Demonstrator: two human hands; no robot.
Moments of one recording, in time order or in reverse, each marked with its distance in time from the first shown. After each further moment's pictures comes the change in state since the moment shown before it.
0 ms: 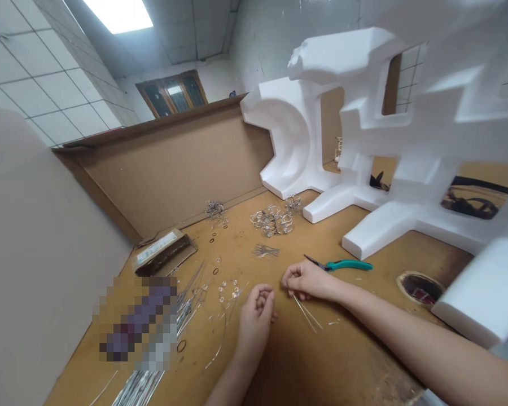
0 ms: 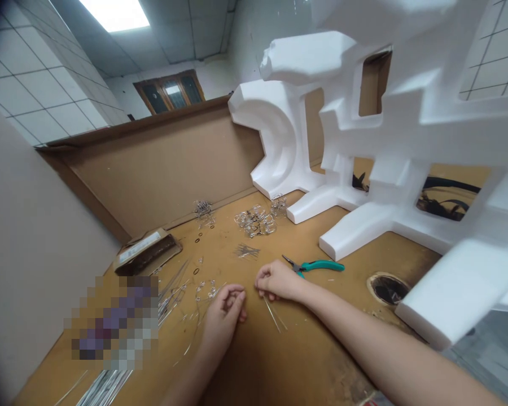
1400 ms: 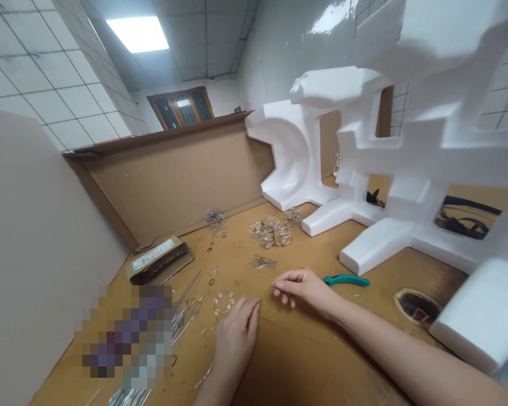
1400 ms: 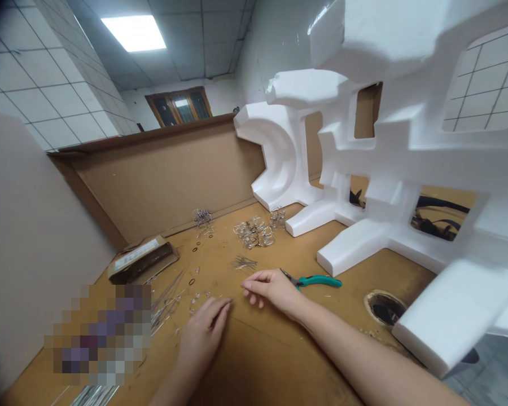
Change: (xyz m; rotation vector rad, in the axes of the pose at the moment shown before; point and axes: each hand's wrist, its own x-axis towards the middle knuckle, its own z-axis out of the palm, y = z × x) left_hand 0.003 -0.005 -0.032 0.697 0.100 0.482; right_hand -0.007 -0.014 0.003 0.389 0.037 -0.195
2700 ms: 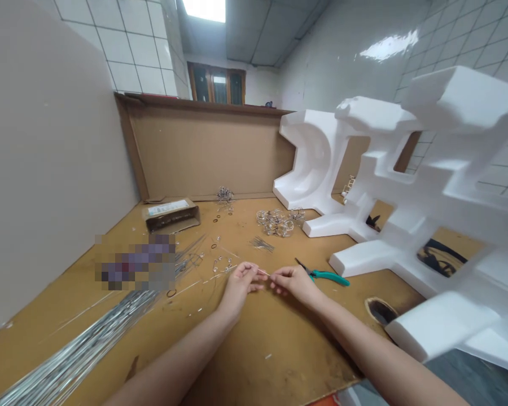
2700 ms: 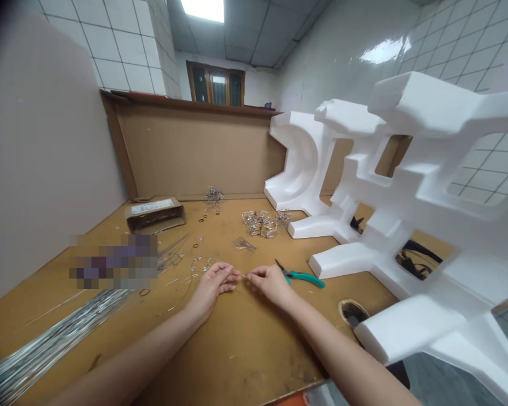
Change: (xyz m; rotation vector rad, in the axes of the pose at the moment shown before) left_hand 0.003 0.026 0.022 -1.392 0.121 -0.626; right_hand -0.018 0.005 0.003 -0.764 0.045 0.041
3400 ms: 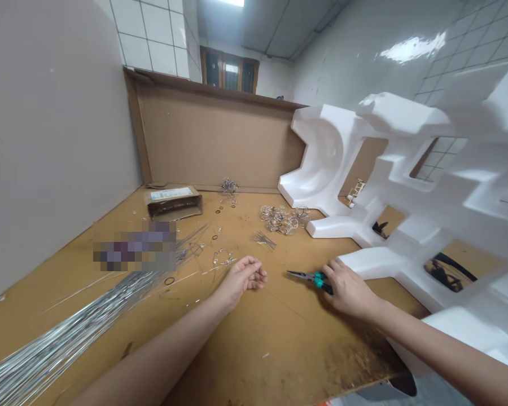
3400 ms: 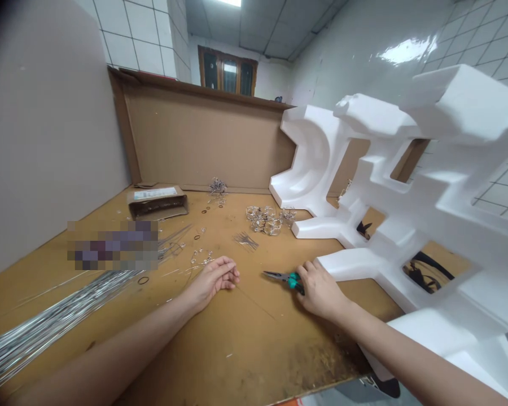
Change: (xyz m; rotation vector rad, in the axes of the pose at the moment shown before) left_hand 0.005 0.003 -0.009 -0.103 -0.199 -0.115; right_hand -0.044 0.022 -0.083 -1.218 0.100 -0.311
